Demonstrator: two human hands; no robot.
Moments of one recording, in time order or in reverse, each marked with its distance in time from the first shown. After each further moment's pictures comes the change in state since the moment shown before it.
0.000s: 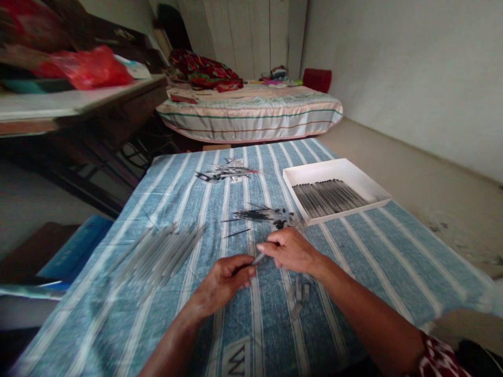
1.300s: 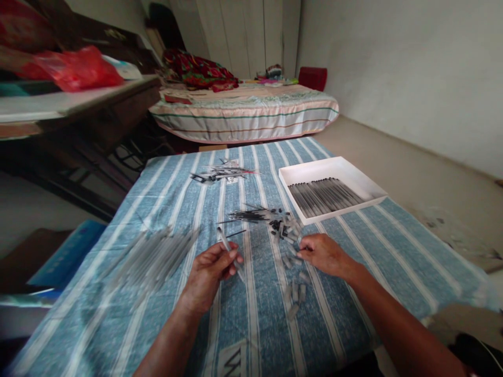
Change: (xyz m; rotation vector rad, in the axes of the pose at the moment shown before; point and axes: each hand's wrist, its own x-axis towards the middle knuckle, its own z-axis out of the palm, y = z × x) left_hand 0.011 -0.009 -0.005 -0.578 0.380 -0.123; right_hand -0.028 0.075 -0.036 -0.341 0.135 0.080
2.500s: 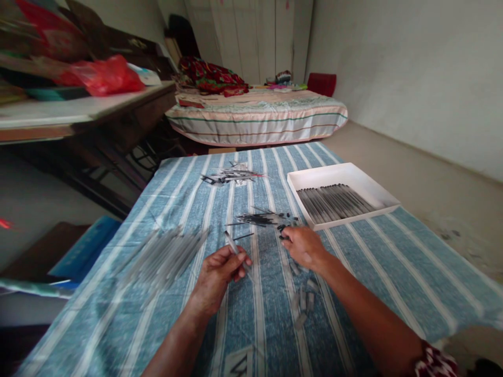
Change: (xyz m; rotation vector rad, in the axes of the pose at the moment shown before) left_hand -0.001 -0.001 -0.001 -0.026 -0.017 0.011; right_hand 0.045 -0.046 0.015 -0.333 0.120 -0.012
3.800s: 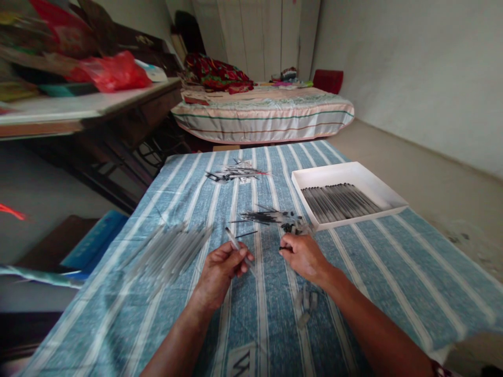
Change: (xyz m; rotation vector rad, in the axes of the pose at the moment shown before) left_hand 0.000 -0.005 -0.003 -0.041 0.008 0.053; right_hand -0.016 -0.006 0.021 0.407 0.124 -0.147
